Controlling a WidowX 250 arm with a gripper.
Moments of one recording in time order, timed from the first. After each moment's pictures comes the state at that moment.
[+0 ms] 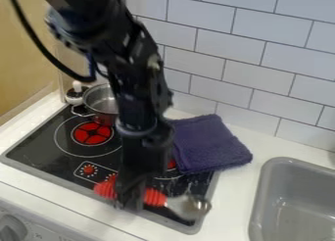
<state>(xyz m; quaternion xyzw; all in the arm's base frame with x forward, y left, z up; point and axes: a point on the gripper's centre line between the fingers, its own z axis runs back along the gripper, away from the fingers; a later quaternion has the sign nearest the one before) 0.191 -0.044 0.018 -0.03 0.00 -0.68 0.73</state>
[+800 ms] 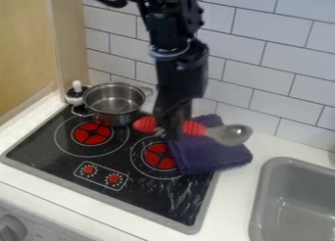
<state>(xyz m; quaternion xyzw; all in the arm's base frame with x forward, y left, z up) 0.260 -0.066 0.070 -0.02 -0.08 -0.68 0.73</state>
